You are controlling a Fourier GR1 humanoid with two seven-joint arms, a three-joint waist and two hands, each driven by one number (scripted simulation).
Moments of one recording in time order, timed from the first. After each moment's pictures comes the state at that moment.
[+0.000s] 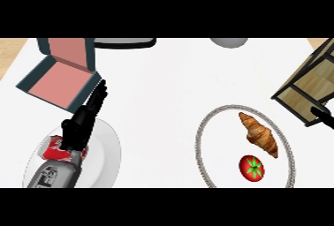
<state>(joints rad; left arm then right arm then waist) -0.17 0.24 -0.20 -1.44 0.03 0.14 0.02 0.23 -1.00 0.07 -2.00 -0.12 0.08 0.24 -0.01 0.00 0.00</state>
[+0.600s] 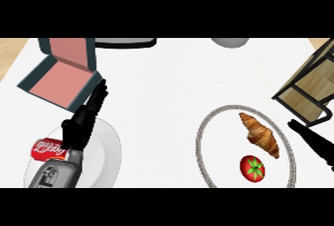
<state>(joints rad) -0.17 0.21 -0.17 -1.45 0.00 0.12 0.02 0.20 -0.89 0.17 -2.26 0.08 0.13 0.61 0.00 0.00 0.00</state>
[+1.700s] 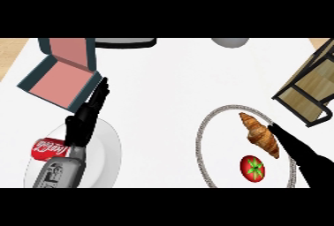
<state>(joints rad) -0.19 0.14 -0.10 -1.42 -0.07 0.06 0.01 0.18 -0.53 0.23 -2.25 0.41 0.32 0.72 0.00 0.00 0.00</state>
